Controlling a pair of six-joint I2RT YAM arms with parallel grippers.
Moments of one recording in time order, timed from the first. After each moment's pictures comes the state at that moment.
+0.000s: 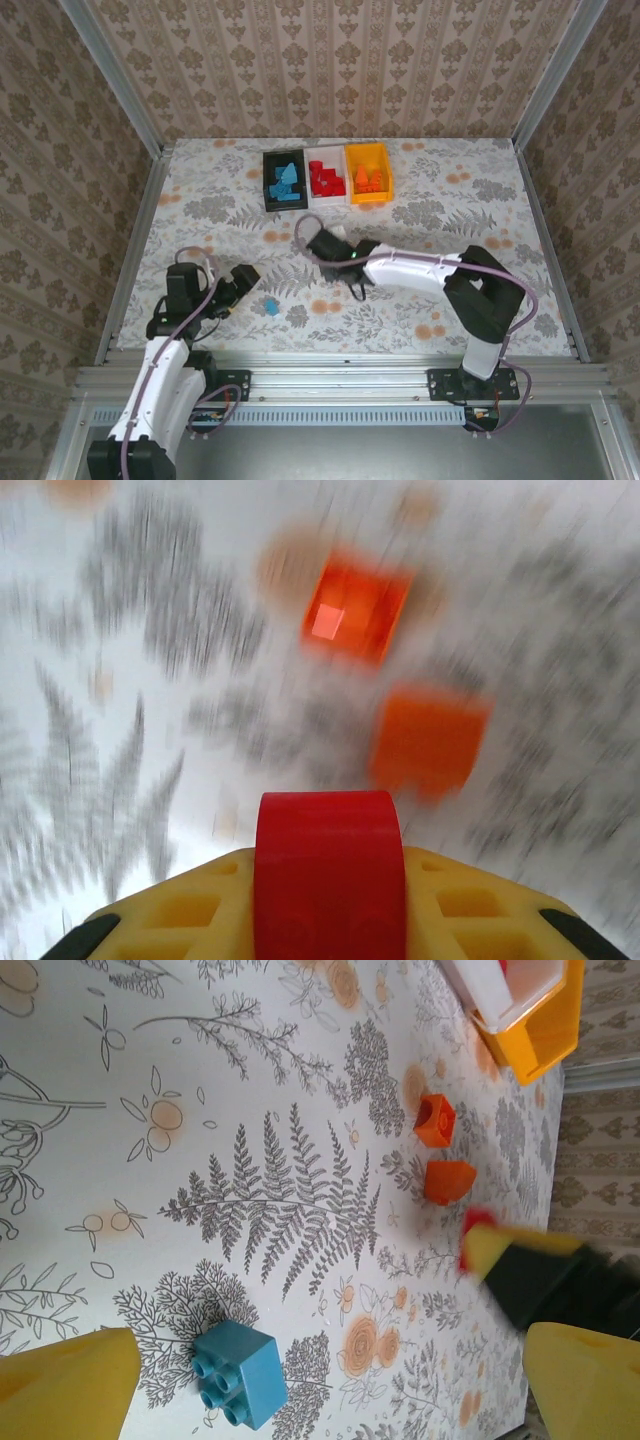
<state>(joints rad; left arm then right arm) -0.07 0.62 0.30 -0.43 0.60 -0.80 0.84 1.79 1.21 -0.46 0.35 0.52</state>
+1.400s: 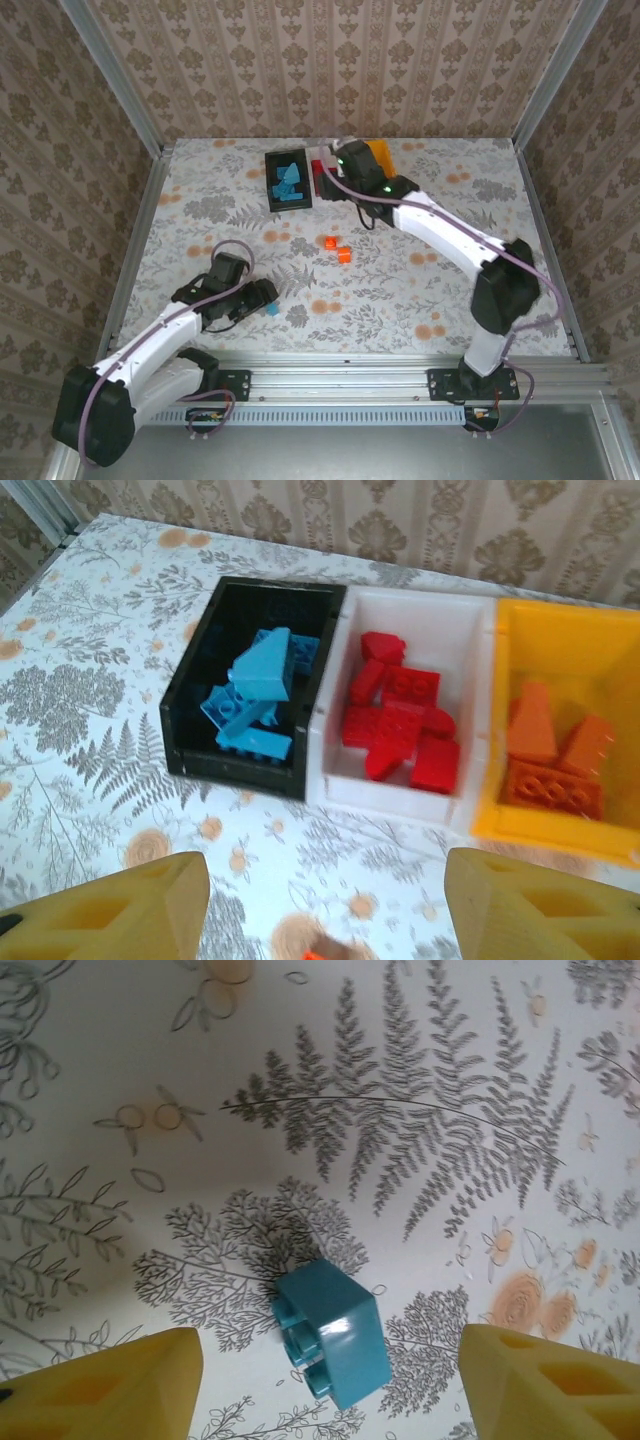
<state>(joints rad) -0.49 0.94 0.45 -0.56 0.19 -0.88 0.61 1.71 1.51 -0.40 0.21 0.27</state>
